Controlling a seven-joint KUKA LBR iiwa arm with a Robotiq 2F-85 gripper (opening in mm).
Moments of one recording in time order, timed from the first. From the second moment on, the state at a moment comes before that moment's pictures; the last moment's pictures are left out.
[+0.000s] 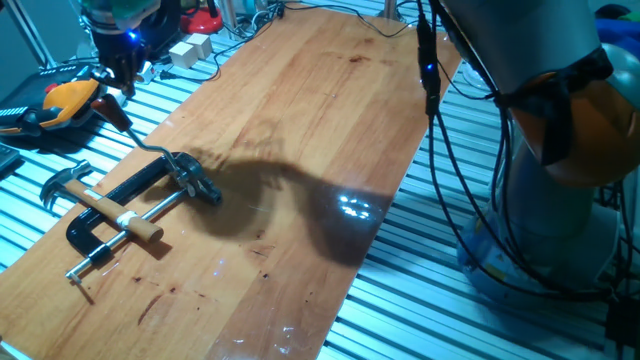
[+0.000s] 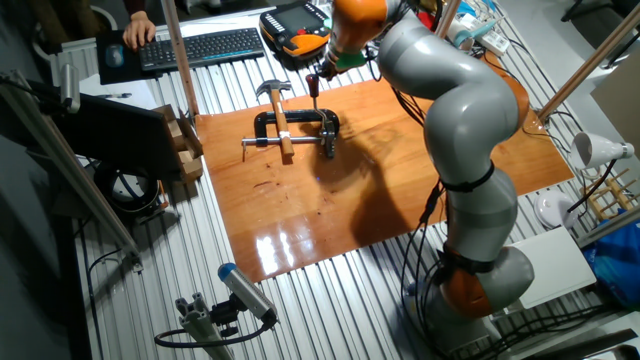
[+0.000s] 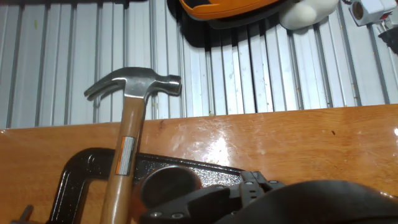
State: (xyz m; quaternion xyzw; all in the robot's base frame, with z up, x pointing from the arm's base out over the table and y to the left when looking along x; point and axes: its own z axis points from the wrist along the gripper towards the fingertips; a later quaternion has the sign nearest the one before) arm 0.746 0.103 0.226 0.02 0.99 0.00 0.13
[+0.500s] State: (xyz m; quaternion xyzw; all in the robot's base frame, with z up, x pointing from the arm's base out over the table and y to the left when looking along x) arm 0.754 0.100 0.224 0.04 0.99 0.01 0.10
